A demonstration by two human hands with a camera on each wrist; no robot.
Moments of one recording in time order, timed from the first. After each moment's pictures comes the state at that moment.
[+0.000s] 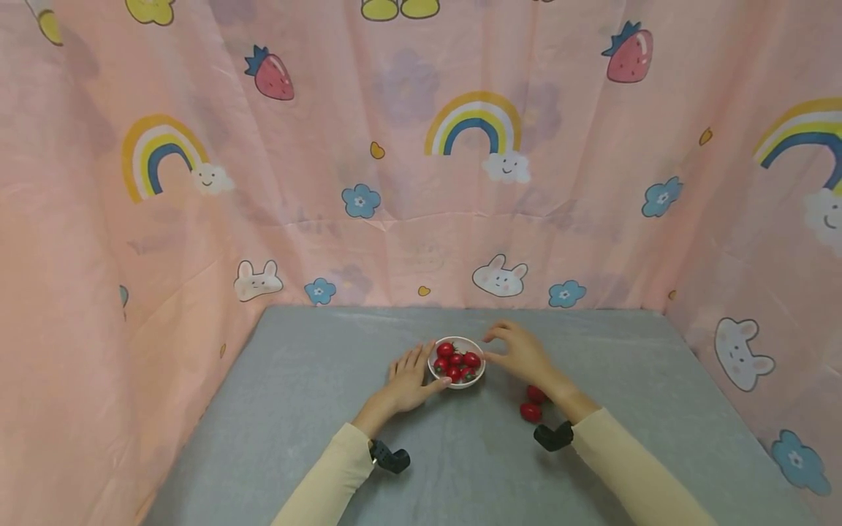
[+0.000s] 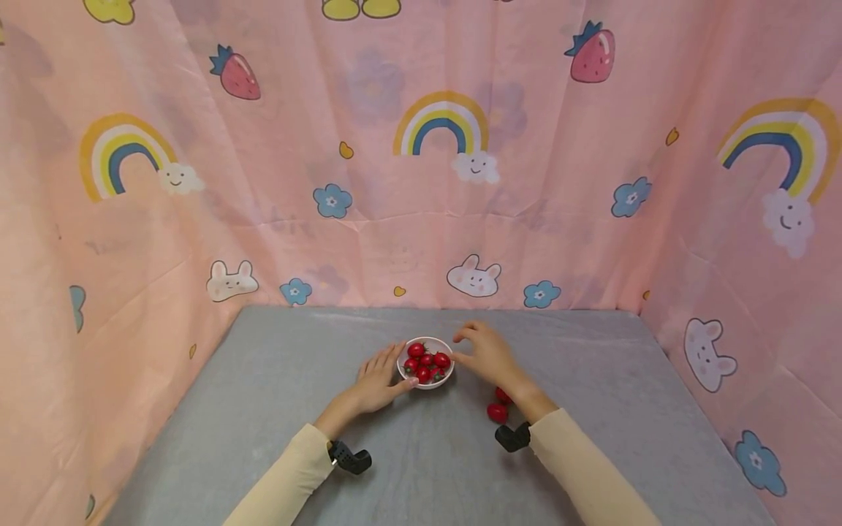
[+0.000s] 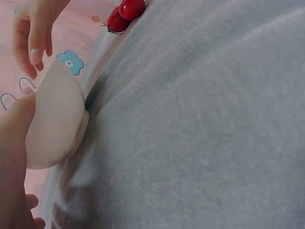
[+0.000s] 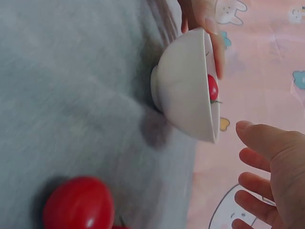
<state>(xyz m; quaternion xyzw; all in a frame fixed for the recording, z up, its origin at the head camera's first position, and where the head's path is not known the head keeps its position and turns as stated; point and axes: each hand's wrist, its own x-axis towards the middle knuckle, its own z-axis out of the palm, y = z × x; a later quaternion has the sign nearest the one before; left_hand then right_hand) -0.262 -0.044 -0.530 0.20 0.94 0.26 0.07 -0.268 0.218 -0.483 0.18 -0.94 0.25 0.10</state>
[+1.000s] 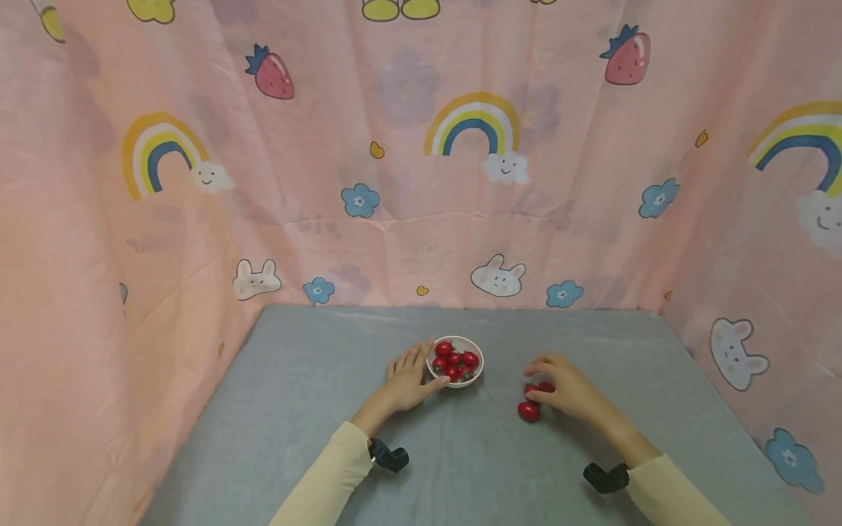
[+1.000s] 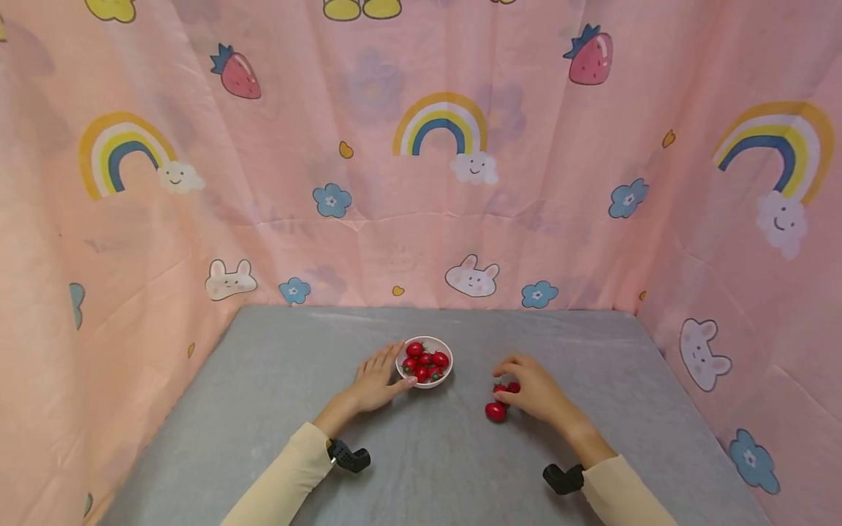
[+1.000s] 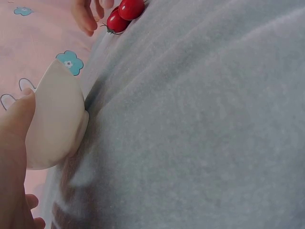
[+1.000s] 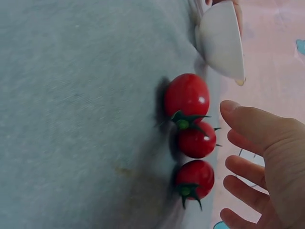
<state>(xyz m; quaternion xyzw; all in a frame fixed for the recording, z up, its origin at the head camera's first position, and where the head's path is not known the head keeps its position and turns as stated) -0.260 -0.044 -0.530 0.20 0.94 0.26 0.07 -0.211 0.292 -0.506 0.20 -0.95 0.24 0.06</state>
